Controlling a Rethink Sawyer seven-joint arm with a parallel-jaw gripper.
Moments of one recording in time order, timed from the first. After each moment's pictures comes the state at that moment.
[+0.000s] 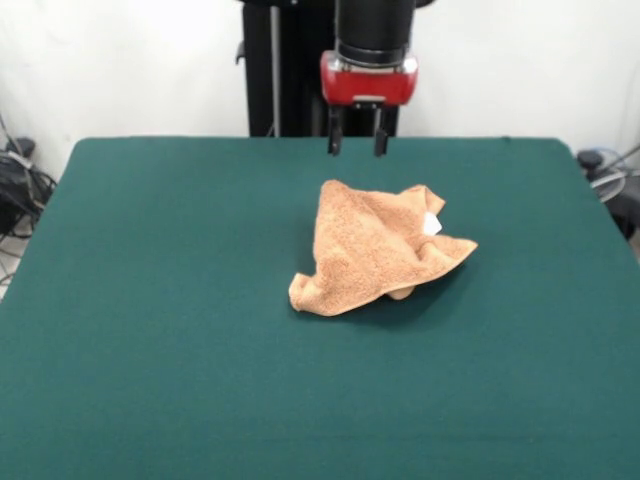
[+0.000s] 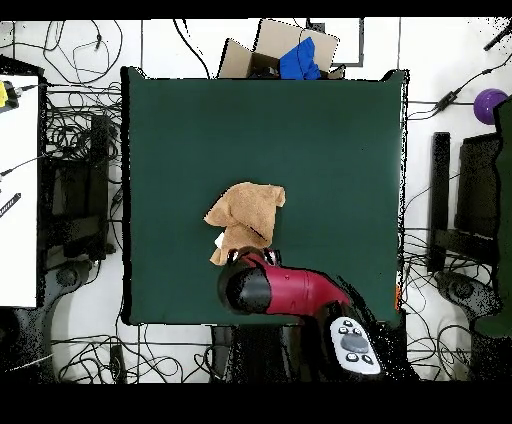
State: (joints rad) arm -0.31 -0.75 0.04 2.10 -0.20 0.14 1.57
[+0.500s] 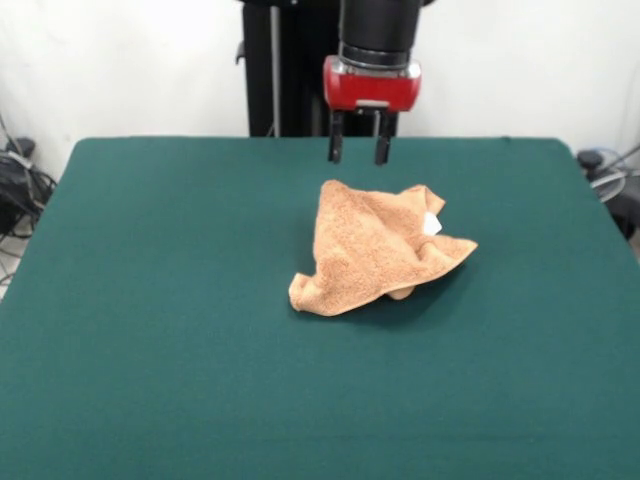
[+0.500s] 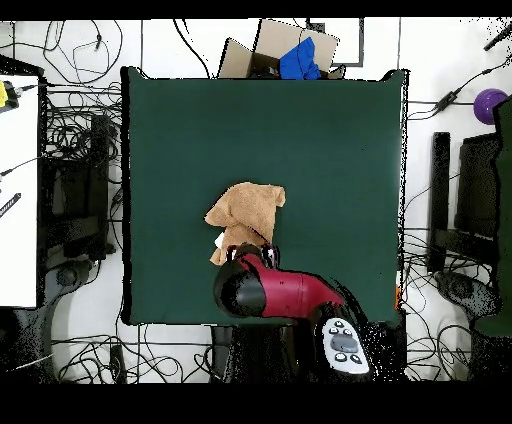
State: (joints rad) arm -0.26 -0.74 -0.01 2.10 -0.20 0.05 1.57
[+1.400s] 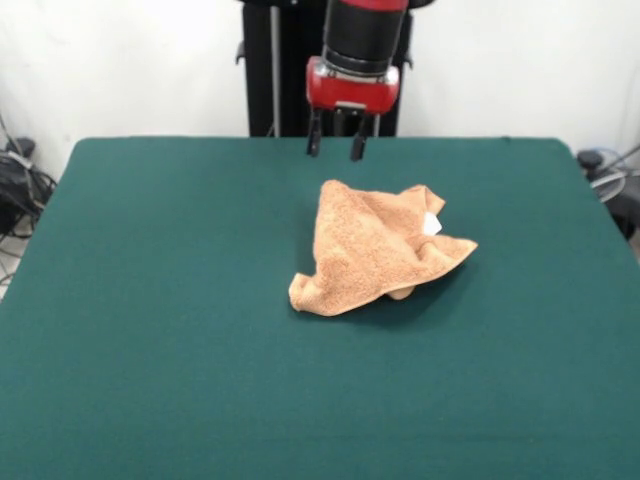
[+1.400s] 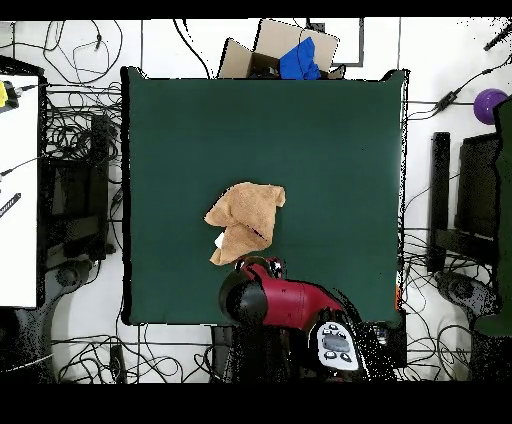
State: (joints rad) arm -0.20 -0.66 -0.12 2.09 -0.20 0.05 1.57
